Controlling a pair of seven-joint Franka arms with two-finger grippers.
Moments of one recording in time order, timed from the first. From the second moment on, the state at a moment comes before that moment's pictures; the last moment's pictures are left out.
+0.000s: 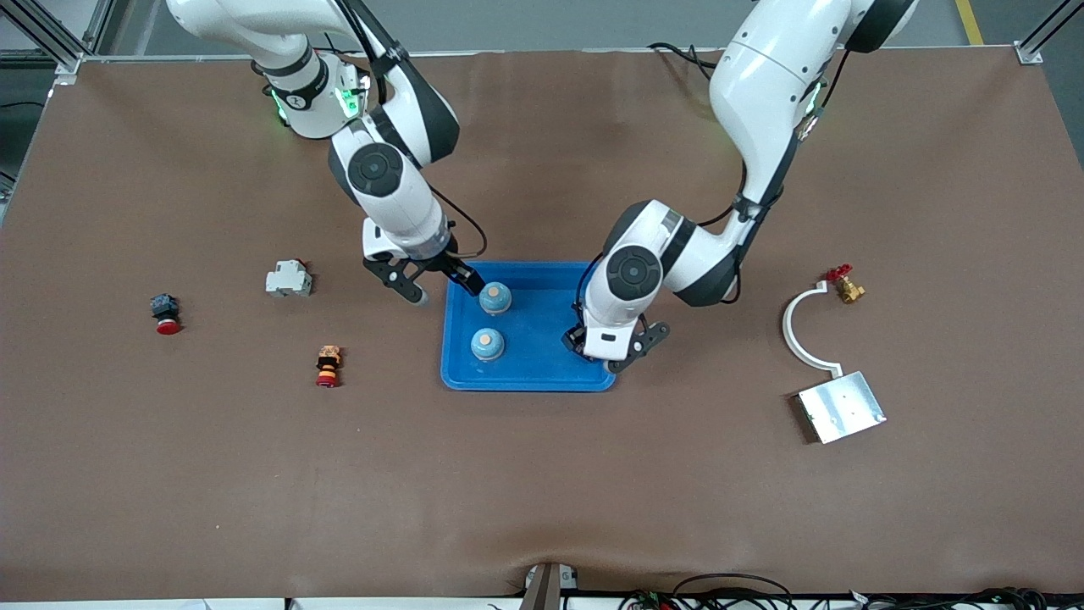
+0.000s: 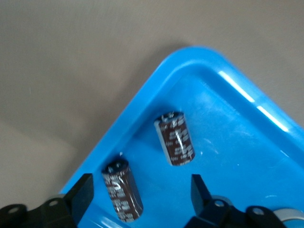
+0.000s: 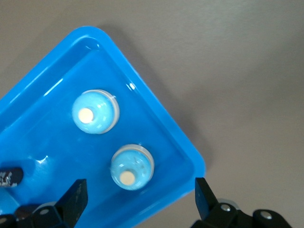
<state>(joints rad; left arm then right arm) -0.59 0.74 -0.10 -1.53 -0.08 2.22 -1.30 0.59 0.33 0.04 -2.02 0.11 2.42 1.22</state>
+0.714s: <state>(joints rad) -0.63 0.77 -0.10 -1.58 -0.08 2.22 -1.47 0.60 0.66 0.02 -1.69 -0.01 2.42 1.36</state>
